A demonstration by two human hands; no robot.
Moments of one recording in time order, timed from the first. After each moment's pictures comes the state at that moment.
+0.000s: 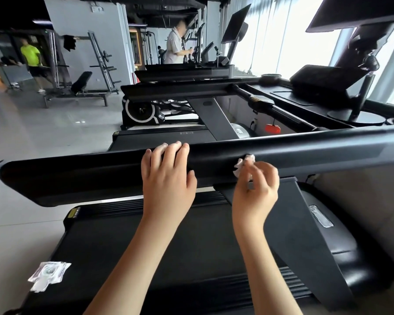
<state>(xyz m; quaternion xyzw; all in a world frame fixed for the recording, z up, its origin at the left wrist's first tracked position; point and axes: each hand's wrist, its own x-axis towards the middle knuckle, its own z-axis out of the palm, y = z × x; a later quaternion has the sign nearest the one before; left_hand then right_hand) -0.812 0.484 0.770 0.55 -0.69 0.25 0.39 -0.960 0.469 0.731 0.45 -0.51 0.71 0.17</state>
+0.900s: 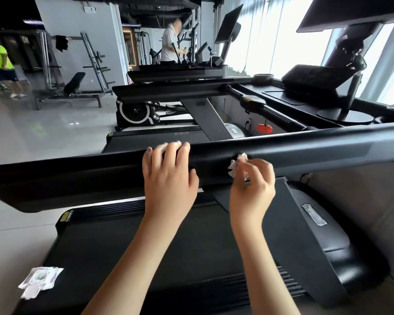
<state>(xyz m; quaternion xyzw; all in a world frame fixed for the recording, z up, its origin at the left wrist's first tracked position) -0.837 0.476 0.770 0.54 -0.69 0.27 0.40 -0.974 0.468 0.739 0.46 -0.51 0.71 0.15</state>
